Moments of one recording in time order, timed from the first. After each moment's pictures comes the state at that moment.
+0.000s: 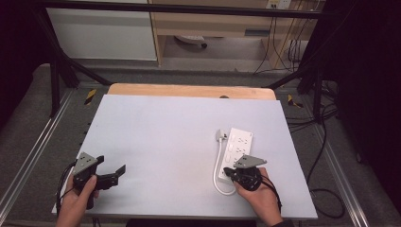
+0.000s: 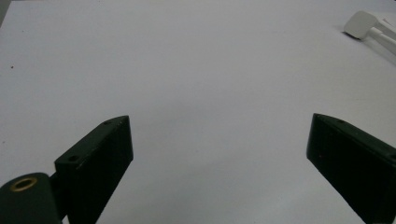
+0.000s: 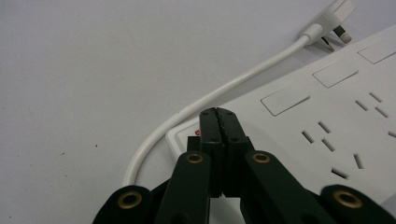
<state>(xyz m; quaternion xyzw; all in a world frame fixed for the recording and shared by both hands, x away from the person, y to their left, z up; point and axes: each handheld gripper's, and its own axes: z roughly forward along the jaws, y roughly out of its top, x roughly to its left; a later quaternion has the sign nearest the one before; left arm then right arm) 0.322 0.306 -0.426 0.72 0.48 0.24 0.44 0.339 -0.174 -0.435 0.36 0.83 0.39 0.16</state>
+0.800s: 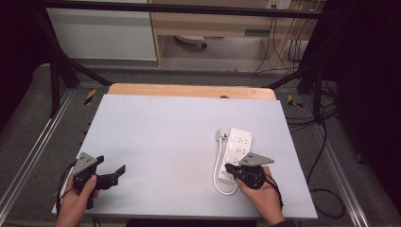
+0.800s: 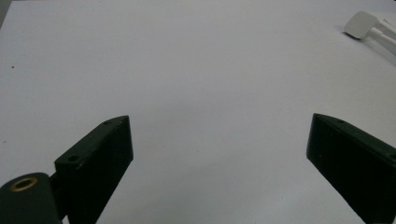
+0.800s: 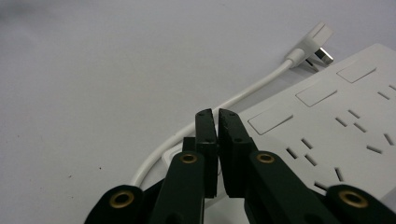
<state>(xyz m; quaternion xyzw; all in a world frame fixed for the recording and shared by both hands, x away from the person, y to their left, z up) 0.322 0.306 -0.426 0.72 0.48 0.24 0.44 0.341 -0.183 -0.429 0.37 0.81 0.44 0.16</state>
